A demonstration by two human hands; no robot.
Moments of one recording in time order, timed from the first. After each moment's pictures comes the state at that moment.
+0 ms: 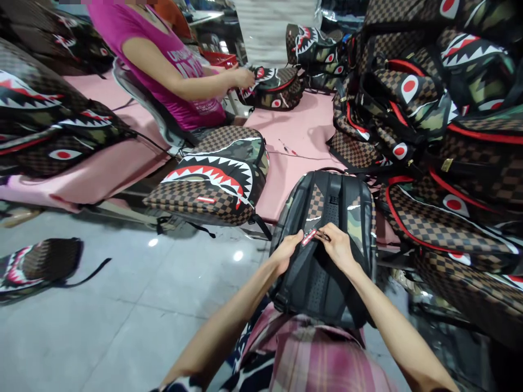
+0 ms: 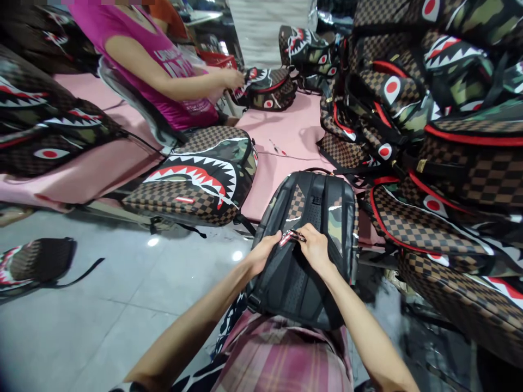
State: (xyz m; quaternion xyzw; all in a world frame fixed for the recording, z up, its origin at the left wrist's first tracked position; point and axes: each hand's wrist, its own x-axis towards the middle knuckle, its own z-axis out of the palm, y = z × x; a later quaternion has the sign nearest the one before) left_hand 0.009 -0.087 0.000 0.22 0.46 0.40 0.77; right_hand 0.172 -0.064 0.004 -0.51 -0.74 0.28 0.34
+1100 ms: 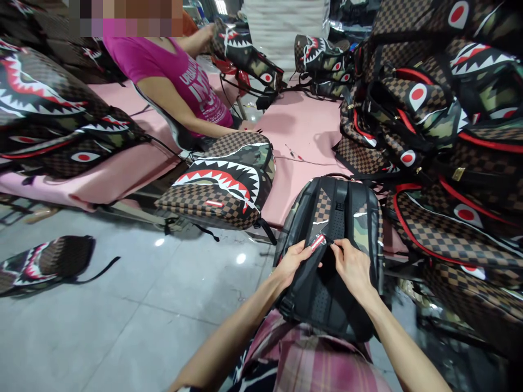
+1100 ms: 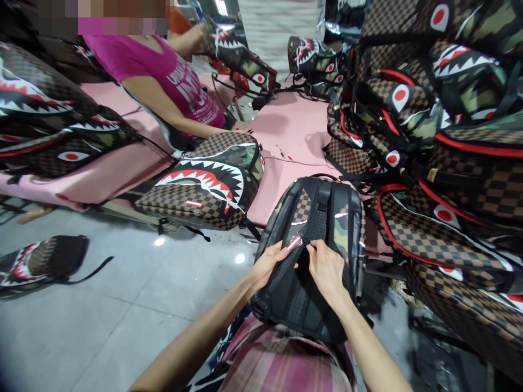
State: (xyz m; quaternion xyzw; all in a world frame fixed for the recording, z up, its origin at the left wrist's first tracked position) left_hand 0.013 -0.100 0.006 0.22 0.39 0.44 0.78; right_hand 0.178 -0.093 0.037 -0.63 -0.75 0.09 0.20
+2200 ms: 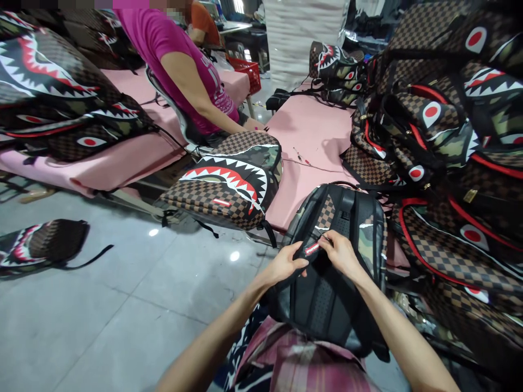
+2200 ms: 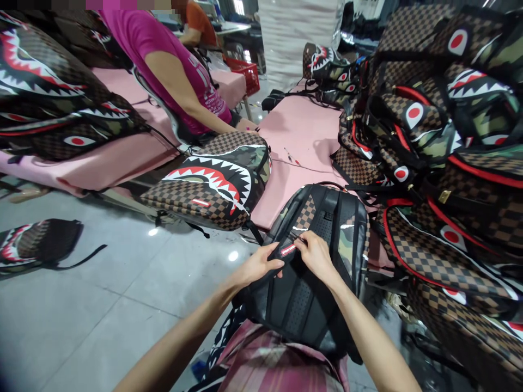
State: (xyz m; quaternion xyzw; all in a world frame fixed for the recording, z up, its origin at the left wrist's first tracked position) left_hand -0.028 -0.091 0.038 0.44 0.46 0.37 0.68; right_hand 0.141 -0.043 0.058 -0.50 -0.75 0.37 0.23
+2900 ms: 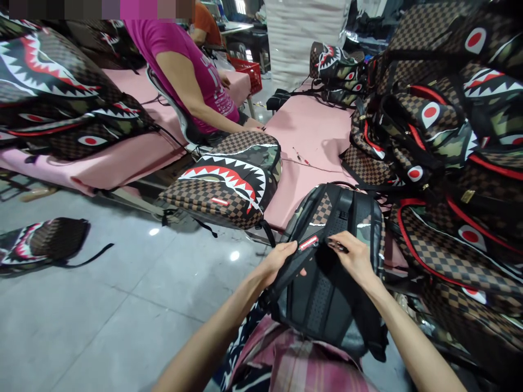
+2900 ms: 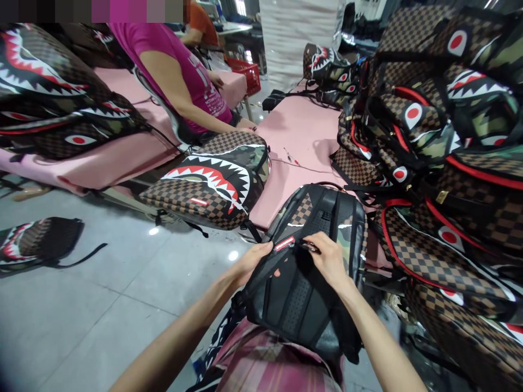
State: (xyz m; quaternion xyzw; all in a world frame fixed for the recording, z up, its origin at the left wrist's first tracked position) left_hand -0.029 -0.091 0.034 0.28 0.46 0.37 0.76; right_hand 0.182 -0.044 0.048 -0.45 -0.79 0.28 0.31
